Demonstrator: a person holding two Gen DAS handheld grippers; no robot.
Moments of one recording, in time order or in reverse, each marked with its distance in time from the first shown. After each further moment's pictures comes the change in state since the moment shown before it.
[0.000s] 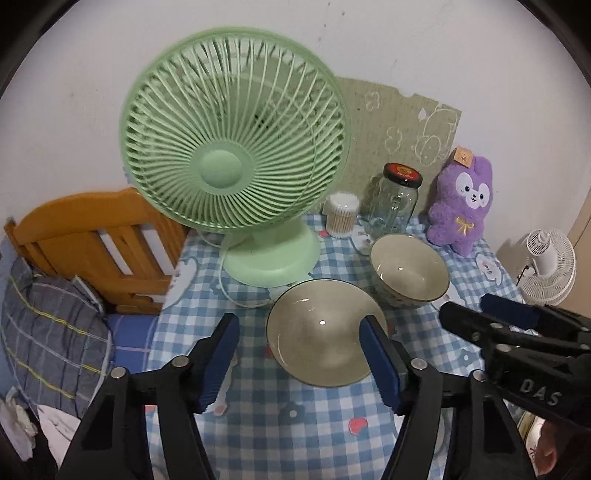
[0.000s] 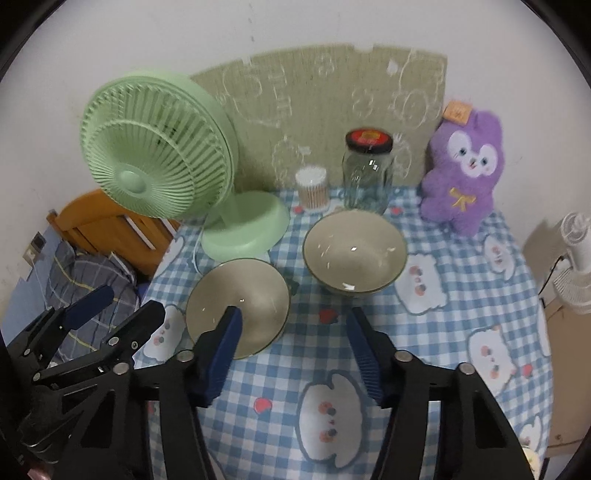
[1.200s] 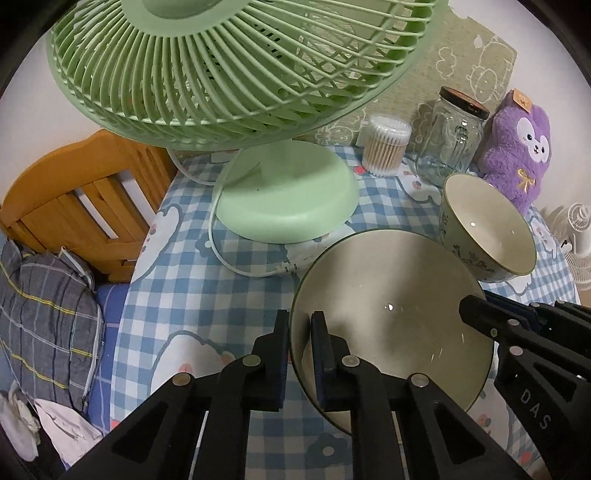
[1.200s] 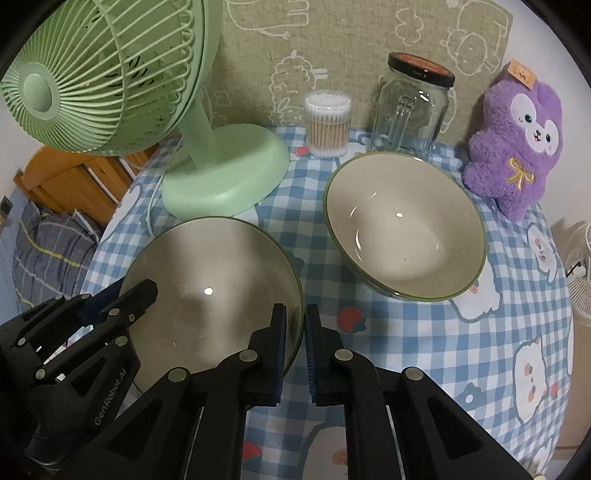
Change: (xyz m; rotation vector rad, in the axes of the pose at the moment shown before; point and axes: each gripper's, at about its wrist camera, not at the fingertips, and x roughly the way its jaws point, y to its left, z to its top) left arm 0.113 0.017 -0.015 -0.005 0.189 0.045; right arm 0.112 0.018 -0.001 -0.075 0.161 -0.088
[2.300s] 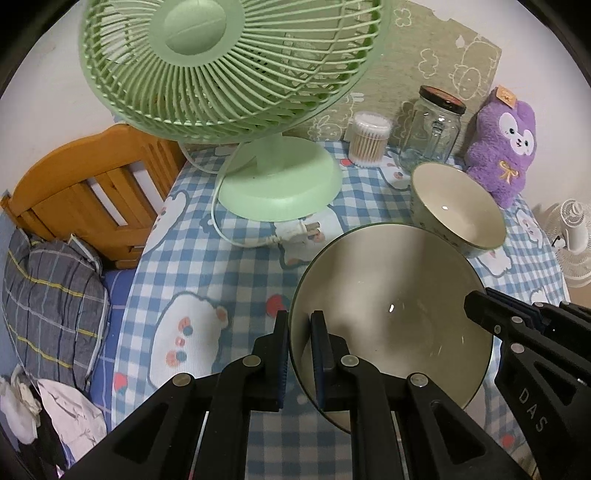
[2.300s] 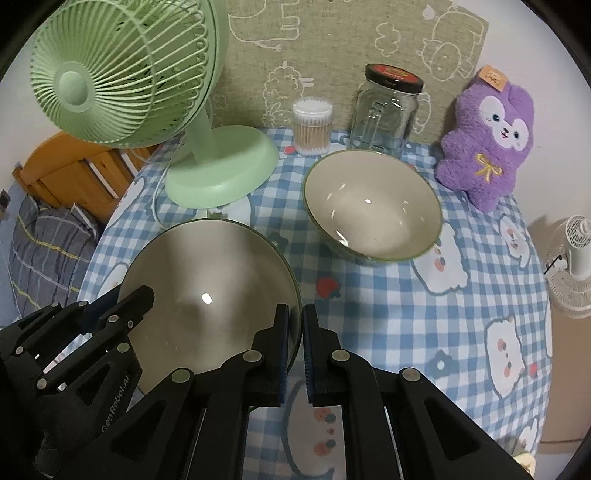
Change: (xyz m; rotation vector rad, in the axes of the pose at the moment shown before) left arm -0.040 -0.018 -0.026 -0.020 0.013 0.014; right arm -0.042 -0.004 -0.031 -0.002 -0.006 -0.044
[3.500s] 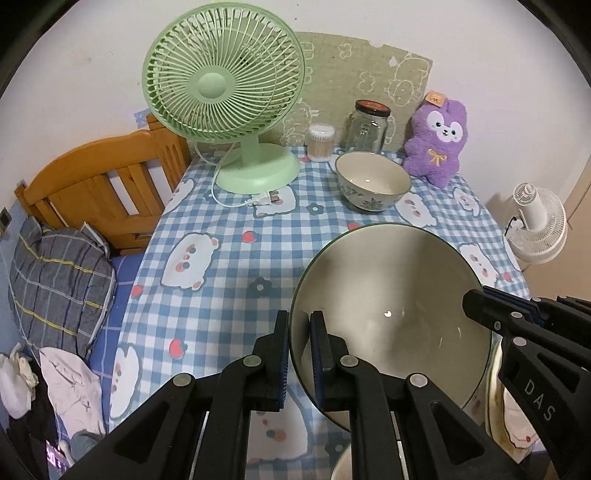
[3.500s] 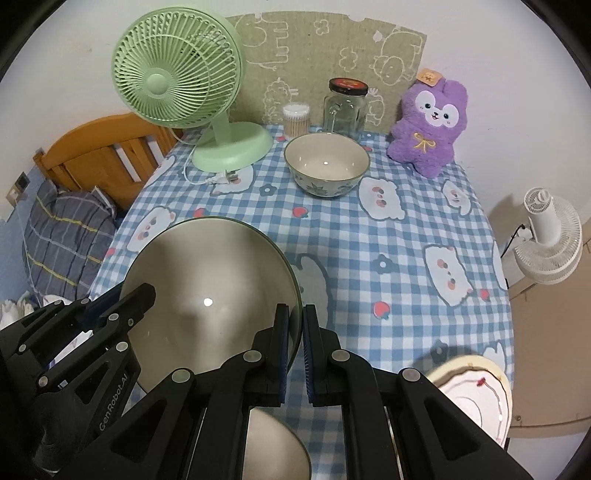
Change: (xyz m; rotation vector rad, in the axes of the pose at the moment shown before) left arm -0.120 -0.039 -0.093 0.009 -0.062 -0.036; right arm -0.128 -0.017 -0.102 -0.022 -0.031 -0.011
